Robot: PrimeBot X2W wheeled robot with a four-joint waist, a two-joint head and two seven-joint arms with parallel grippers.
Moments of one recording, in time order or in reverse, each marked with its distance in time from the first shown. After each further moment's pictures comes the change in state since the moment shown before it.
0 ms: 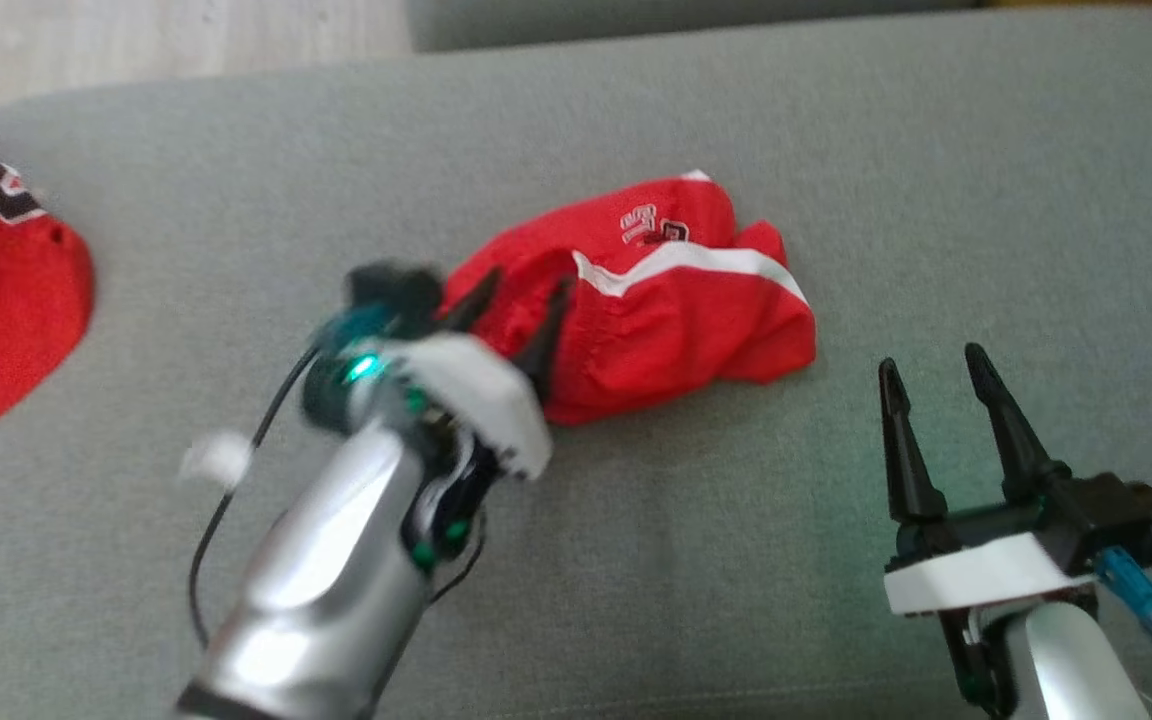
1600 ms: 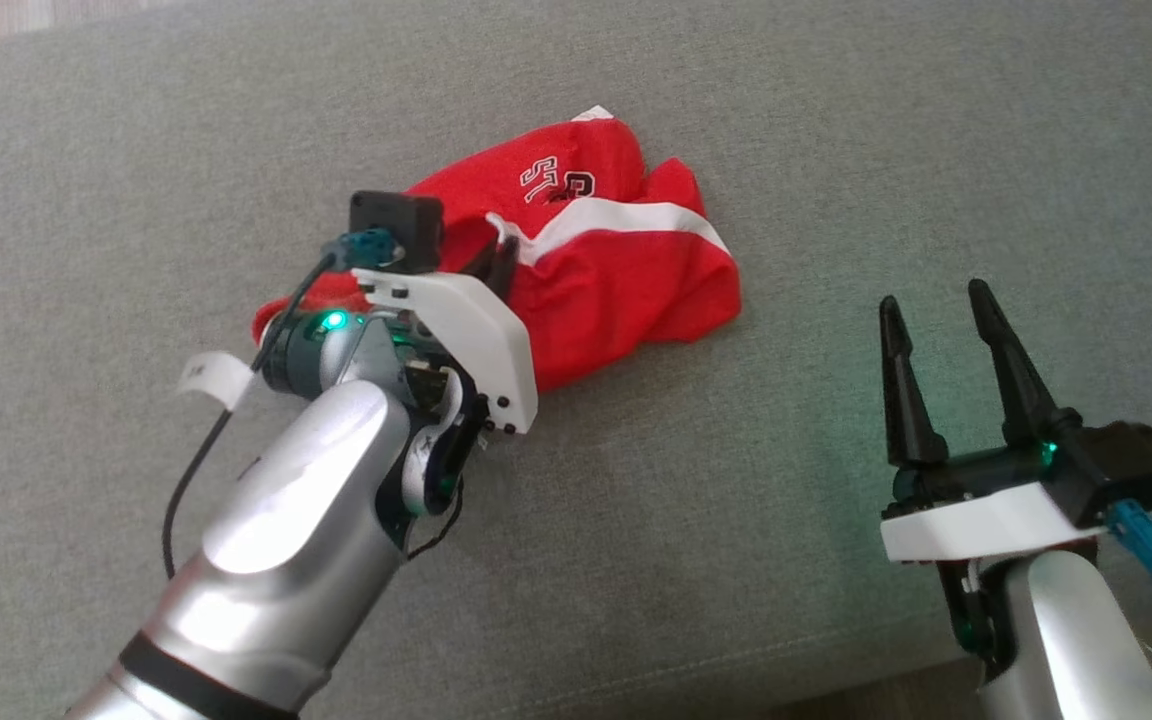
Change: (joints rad) left arm -0.110 0.125 -0.155 -0.134 -0.074 0.245 0.208; right arm -0.085 0.000 0.015 -0.010 0.020 0.000 0.000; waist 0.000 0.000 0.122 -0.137
